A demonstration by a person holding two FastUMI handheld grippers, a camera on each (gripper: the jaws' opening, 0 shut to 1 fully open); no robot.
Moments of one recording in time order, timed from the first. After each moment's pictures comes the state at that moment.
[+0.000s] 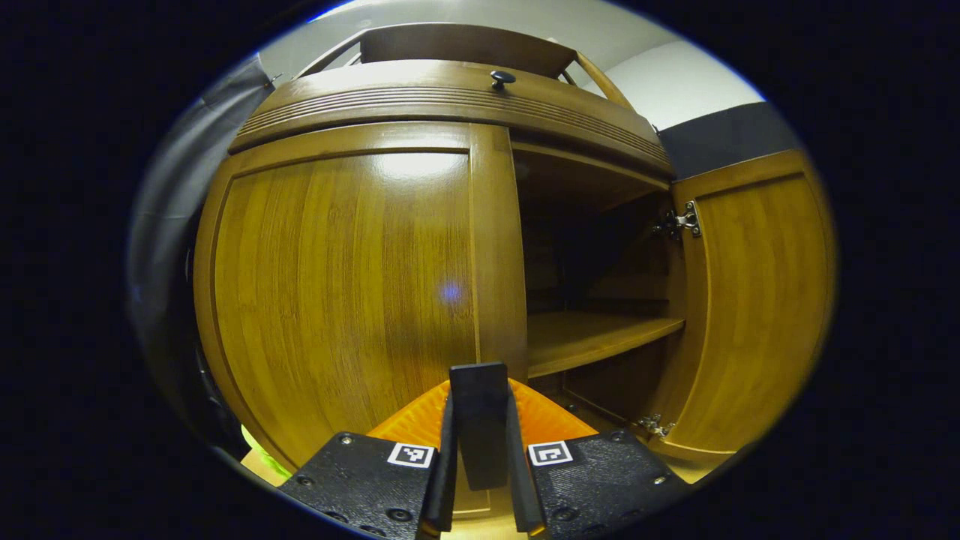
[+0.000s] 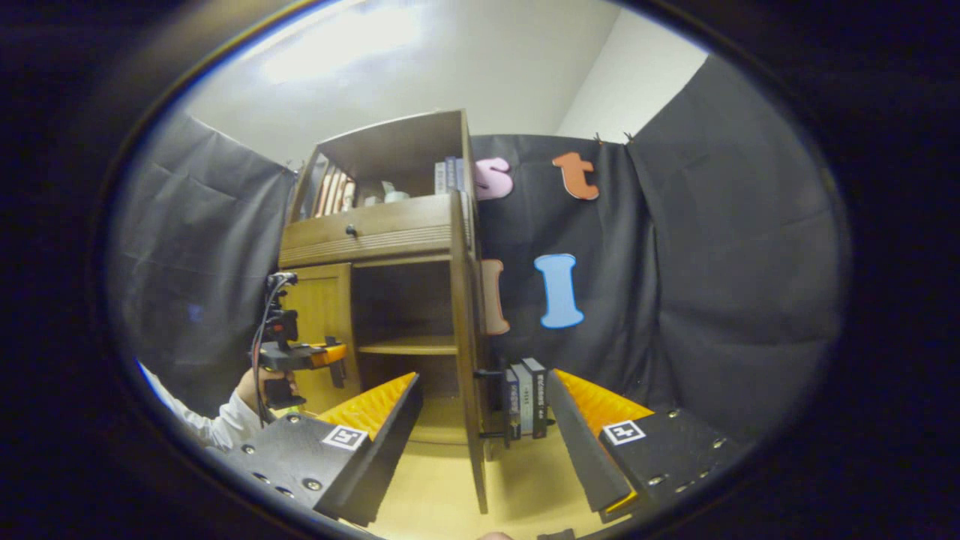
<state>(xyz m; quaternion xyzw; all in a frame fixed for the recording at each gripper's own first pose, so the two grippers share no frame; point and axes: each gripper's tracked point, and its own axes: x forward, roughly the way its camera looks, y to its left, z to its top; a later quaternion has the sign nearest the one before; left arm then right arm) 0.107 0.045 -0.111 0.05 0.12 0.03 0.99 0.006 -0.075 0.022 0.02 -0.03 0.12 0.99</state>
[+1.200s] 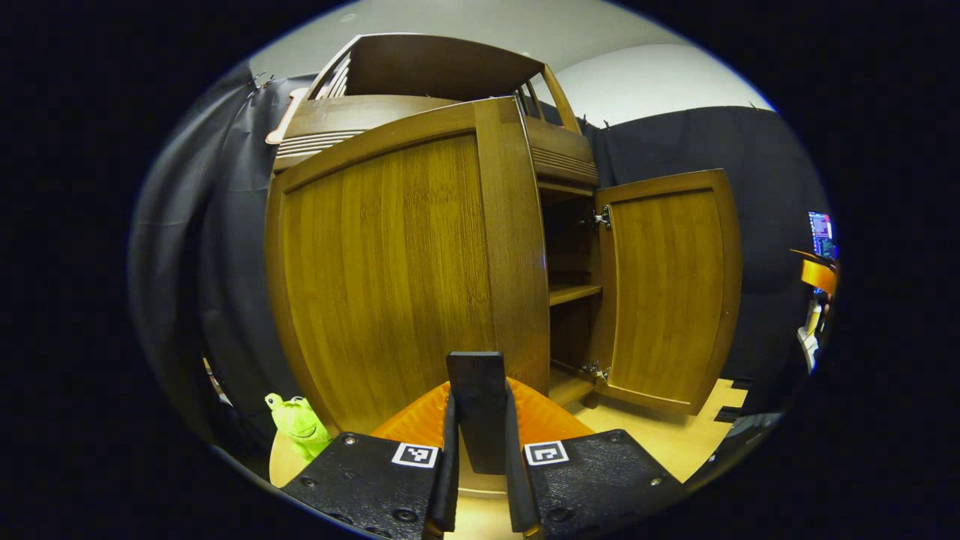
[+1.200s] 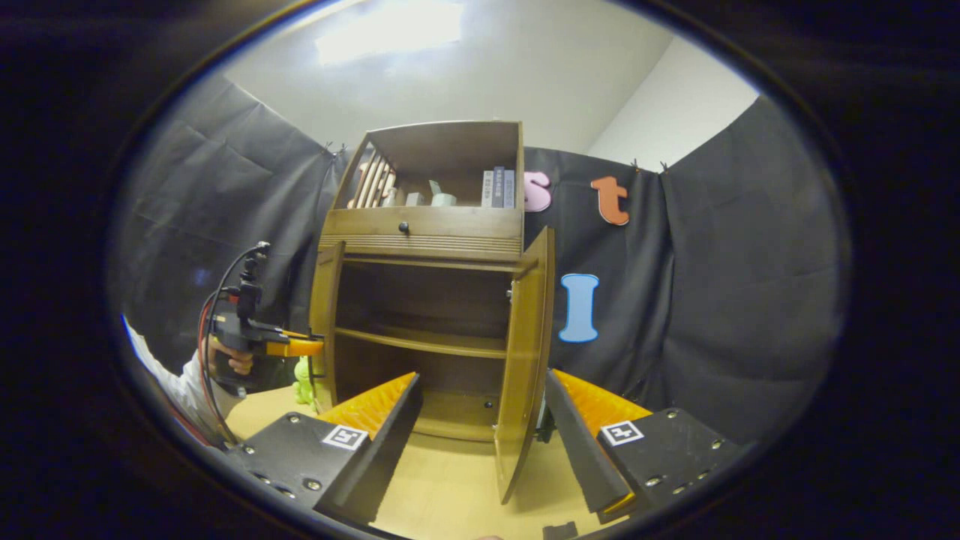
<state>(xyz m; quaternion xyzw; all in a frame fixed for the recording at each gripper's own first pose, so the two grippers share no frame) -0.048 0.058 -0.068 0.07 0.16 -0.06 0.98 -0.043 -0.015 0.035 -0.04 -0.03 0.13 0.99</state>
